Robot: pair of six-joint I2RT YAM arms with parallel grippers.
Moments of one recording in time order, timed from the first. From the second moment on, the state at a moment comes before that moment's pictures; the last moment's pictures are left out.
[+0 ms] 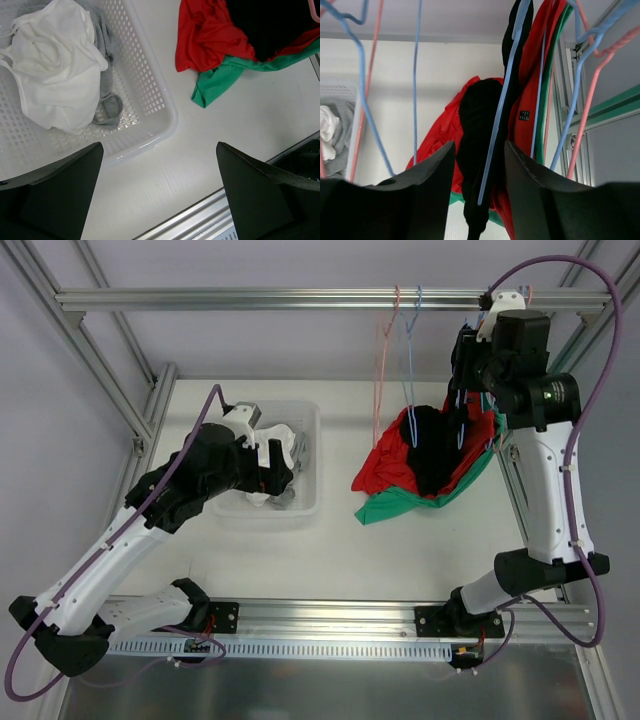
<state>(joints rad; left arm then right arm) -0.68 1.00 1.21 -0.76 -0.08 -0.40 0.23 1.50 2.12 -1.05 0.19 0.04</state>
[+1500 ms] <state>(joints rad) -0.85 1.04 1.32 -0.74 0.04 -0.35 0.23 0.97 1.60 -0.79 0.05 0.14</state>
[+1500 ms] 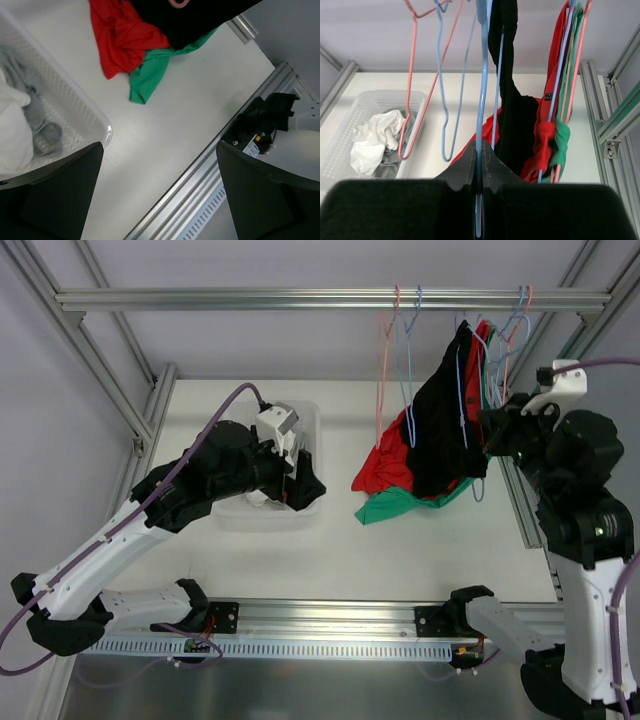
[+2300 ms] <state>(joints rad) -1.04 1.64 1.98 -0.38 0.31 -0.05 0.22 0.59 1.91 -1.42 -0.29 0.17</state>
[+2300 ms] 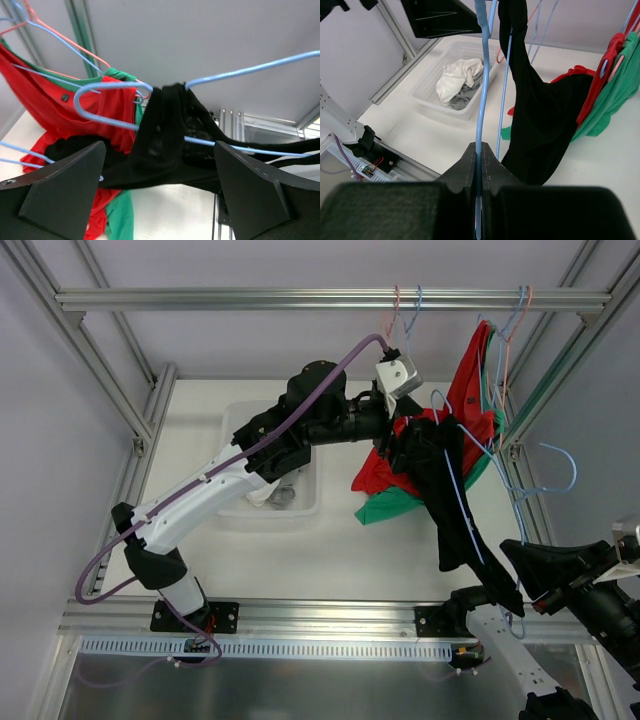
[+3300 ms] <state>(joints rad) -1.05 1.53 1.96 -0.34 0.01 -0.05 0.28 0.58 2.02 -1.47 -0.46 0.17</state>
